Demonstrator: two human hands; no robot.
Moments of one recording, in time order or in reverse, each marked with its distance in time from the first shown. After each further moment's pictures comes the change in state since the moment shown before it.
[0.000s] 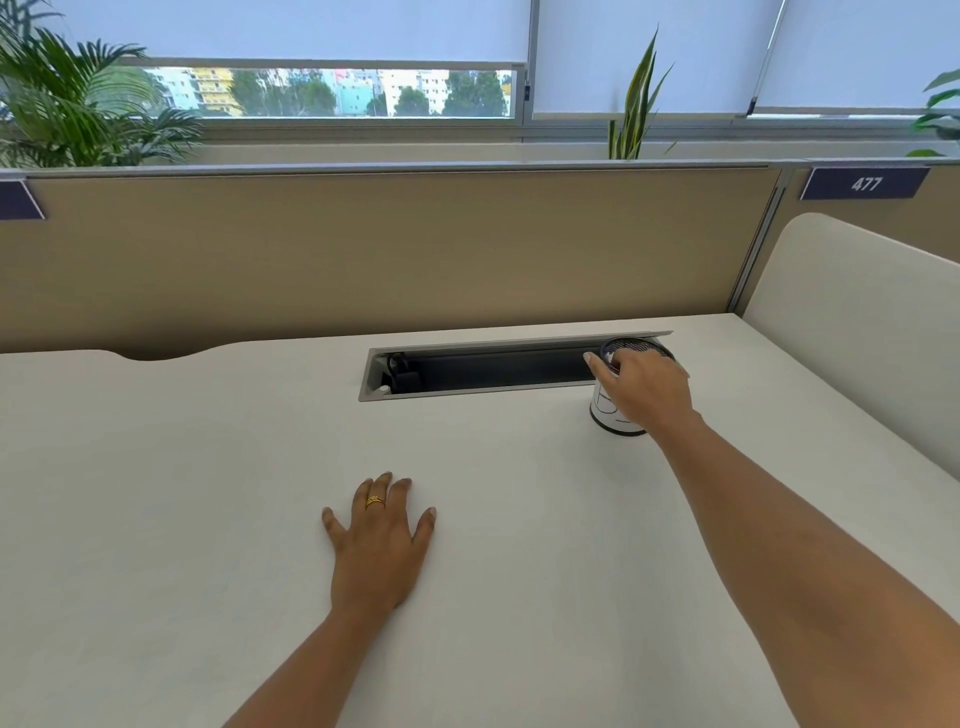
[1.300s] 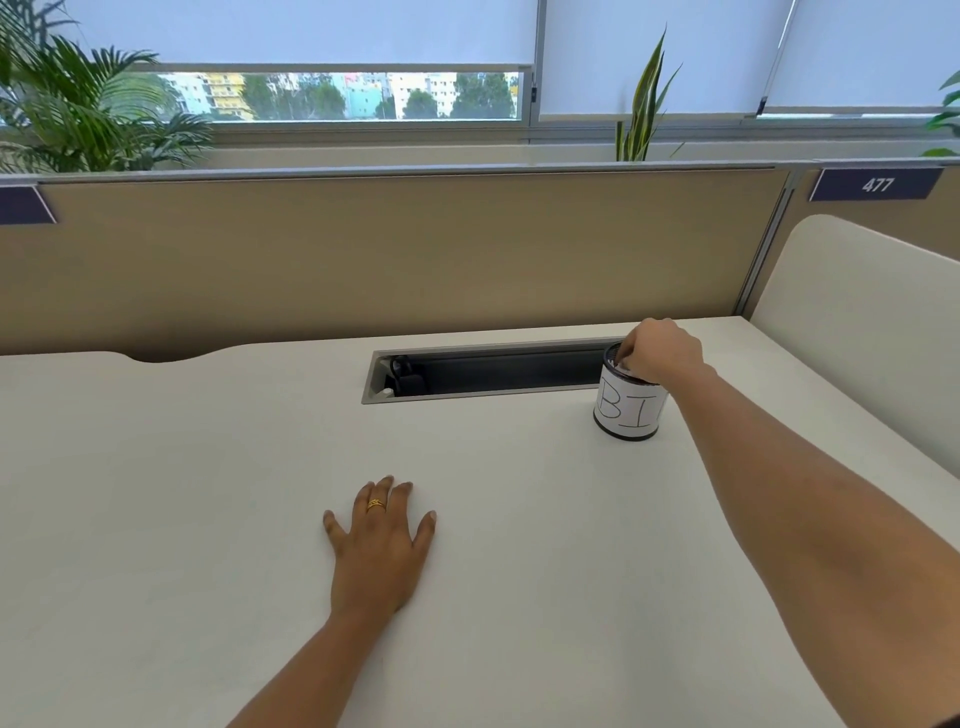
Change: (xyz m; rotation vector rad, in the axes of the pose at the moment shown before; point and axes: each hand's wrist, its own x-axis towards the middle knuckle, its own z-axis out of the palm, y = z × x) left_hand -0.001 0.001 0.001 -0.012 0.011 -0.008; right_hand 0.053 0.009 -0.015 -0.070 -0.273 0.162
